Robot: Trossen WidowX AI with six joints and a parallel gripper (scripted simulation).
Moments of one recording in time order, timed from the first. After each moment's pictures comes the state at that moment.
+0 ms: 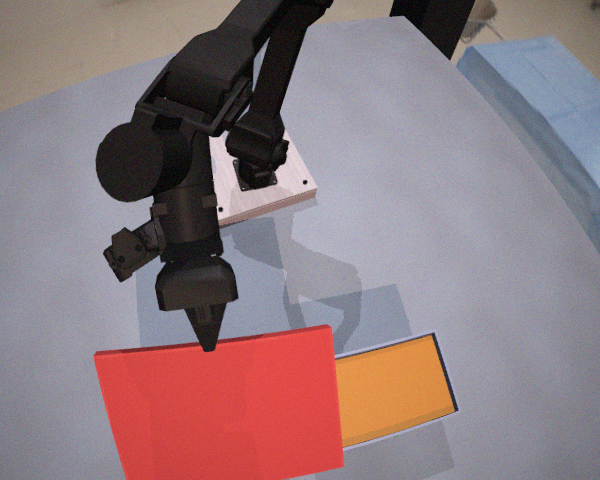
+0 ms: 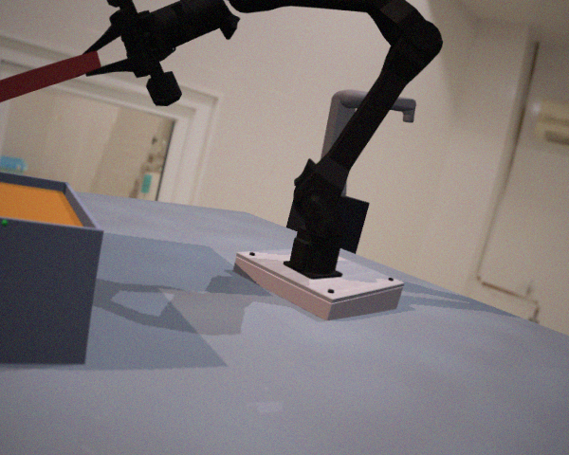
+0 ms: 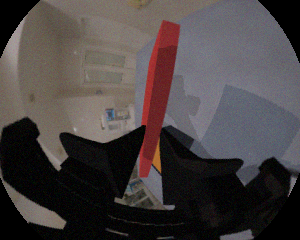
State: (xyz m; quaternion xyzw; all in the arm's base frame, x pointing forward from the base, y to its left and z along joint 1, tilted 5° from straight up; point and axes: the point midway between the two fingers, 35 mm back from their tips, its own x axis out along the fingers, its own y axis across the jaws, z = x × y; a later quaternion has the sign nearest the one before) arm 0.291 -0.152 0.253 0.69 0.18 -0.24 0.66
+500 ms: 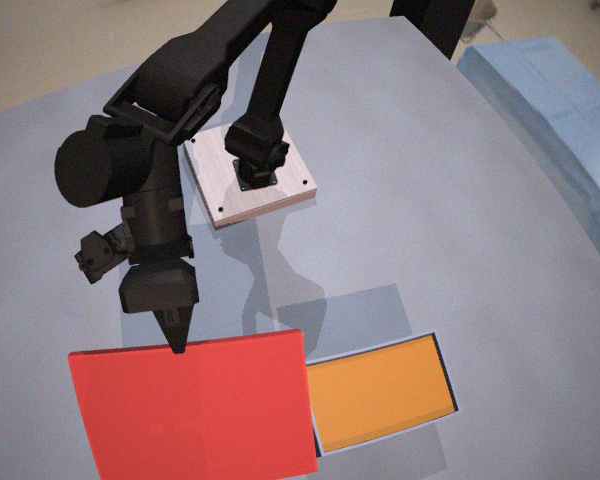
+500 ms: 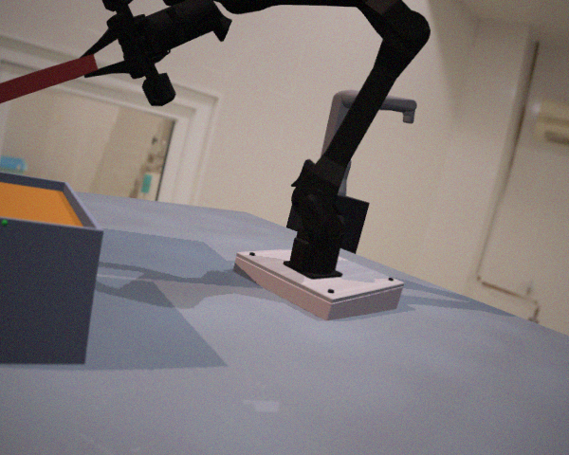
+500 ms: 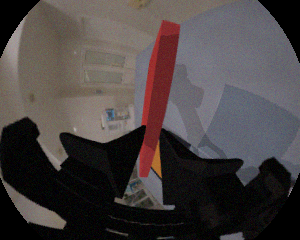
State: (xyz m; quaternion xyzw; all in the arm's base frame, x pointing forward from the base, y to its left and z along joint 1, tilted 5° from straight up) arm 0.286 -0.182 0.253 0.68 0.18 -0.24 0.66
